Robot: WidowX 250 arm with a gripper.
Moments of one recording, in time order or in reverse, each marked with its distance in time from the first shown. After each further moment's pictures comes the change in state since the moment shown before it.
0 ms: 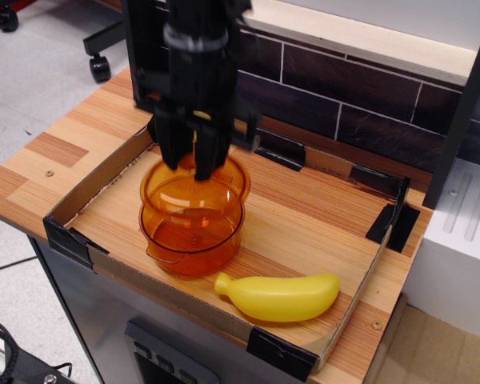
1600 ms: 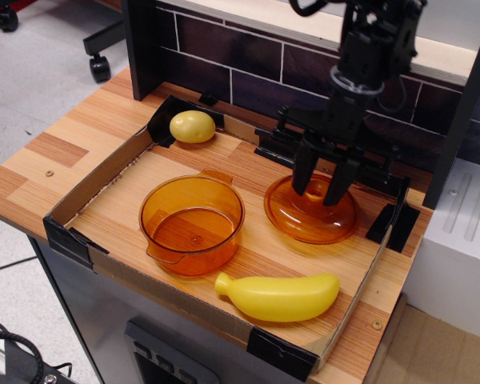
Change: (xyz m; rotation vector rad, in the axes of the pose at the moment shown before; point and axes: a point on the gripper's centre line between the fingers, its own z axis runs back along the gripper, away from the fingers) arm 0.070 -0.087 -0.052 0.101 0.074 0.107
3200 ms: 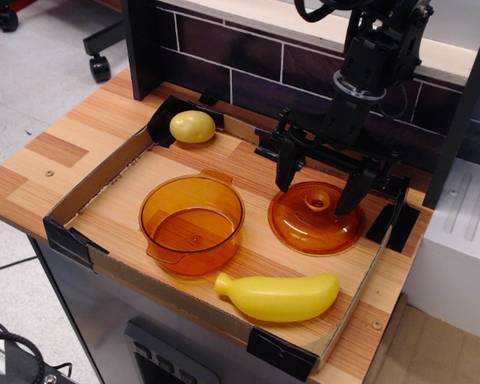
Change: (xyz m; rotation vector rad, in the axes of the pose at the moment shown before) arm -0.004 0.003 0.000 0.027 0.012 0.006
